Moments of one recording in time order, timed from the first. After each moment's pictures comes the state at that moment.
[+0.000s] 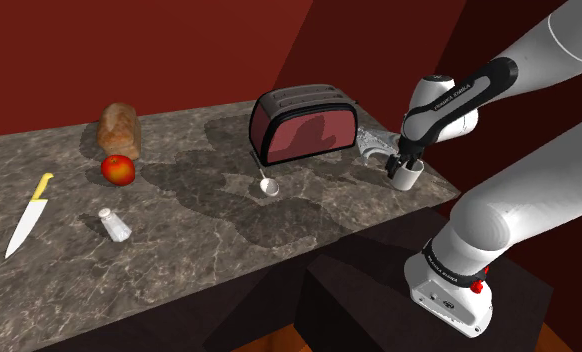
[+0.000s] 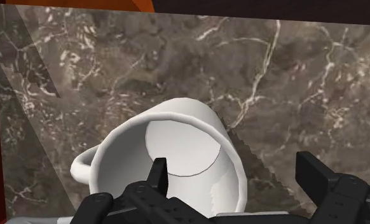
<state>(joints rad) -0.19 -0.26 -0.54 -2.89 -0.40 2.61 -0.17</state>
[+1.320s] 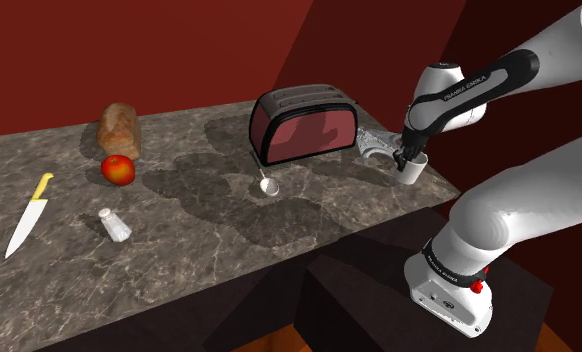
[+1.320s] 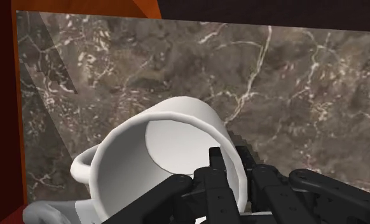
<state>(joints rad) -0.21 -0.38 -0.51 -2.87 -0.41 2.48 -0.16</state>
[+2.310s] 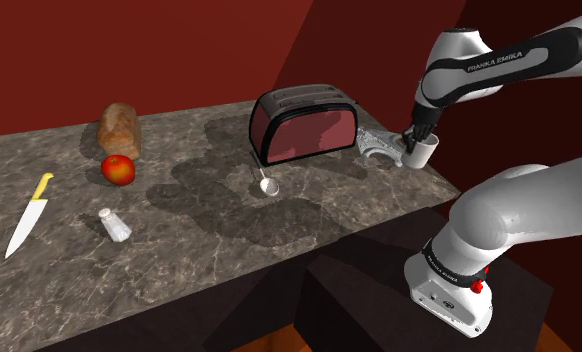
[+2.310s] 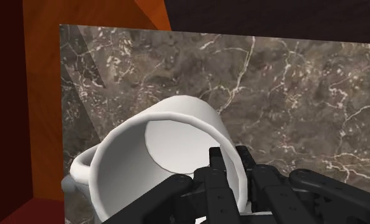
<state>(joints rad) -0.22 -0.59 -0.44 -2.79 -0.38 2.18 -0.17</state>
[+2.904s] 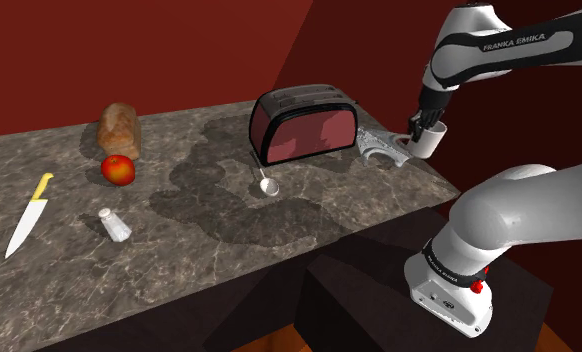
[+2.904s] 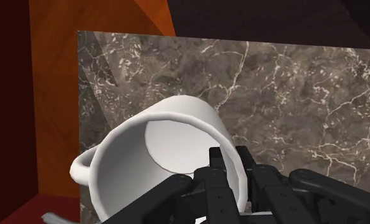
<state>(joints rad) -0.22 -0.68 -0.41 -2.71 -0.35 2.03 -0.18</state>
